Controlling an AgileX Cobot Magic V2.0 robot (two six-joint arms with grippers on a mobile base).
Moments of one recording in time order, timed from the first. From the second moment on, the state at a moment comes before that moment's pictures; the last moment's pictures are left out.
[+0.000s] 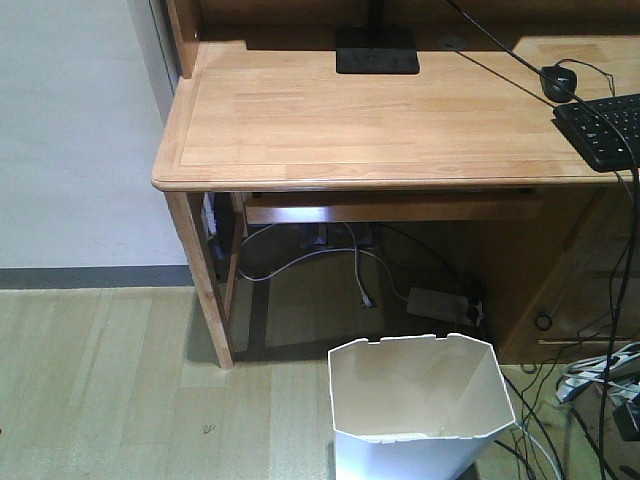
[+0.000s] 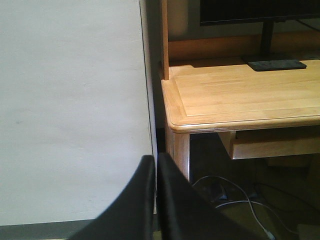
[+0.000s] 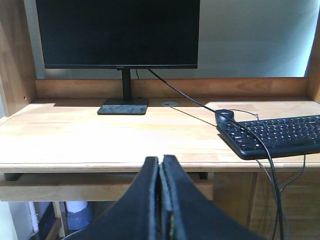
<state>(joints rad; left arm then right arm) 0.00 -0.01 0.03 0.02 0.21 0.00 0.00 -0.01 0.03 -0.08 0.09 0.04</state>
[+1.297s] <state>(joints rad) 0.00 -0.01 0.03 0.02 0.21 0.00 0.00 -0.01 0.03 -0.07 -0.04 0.05</state>
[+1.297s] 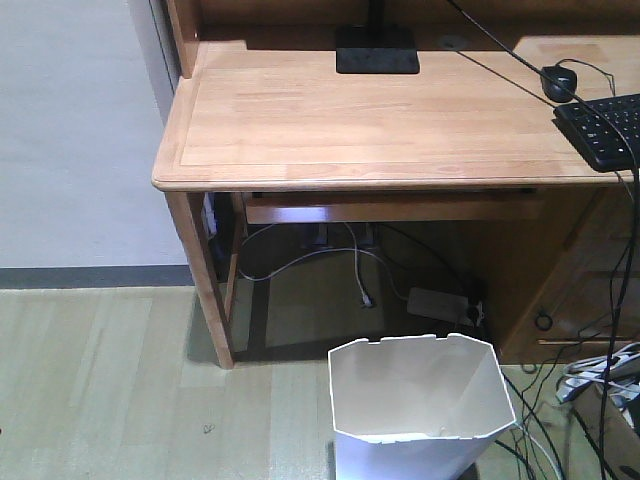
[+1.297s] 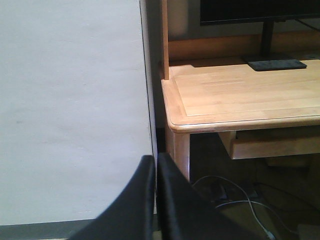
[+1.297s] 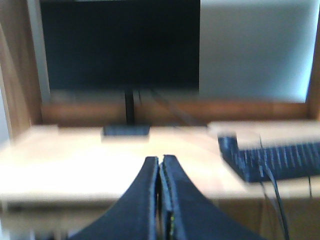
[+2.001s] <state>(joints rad) 0.00 -0.01 0.03 0.02 0.21 0.00 0.00 0.57 -0.40 -0.07 0.15 0.04</state>
